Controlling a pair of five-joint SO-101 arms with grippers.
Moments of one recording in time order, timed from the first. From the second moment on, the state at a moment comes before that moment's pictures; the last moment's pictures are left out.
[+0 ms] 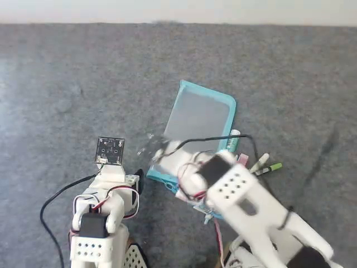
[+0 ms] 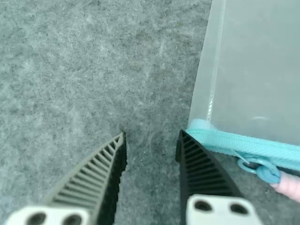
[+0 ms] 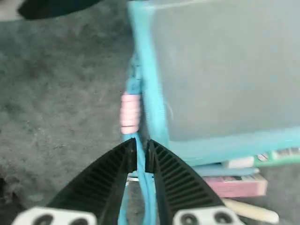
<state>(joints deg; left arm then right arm) -2.4 -103.1 96.9 71.7 4.9 -48.0 -30.4 42.5 74.2 21.7</state>
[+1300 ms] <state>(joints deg) -2.7 -103.1 96.9 71.7 5.0 -54.2 -10.8 43.7 61.5 16.4</state>
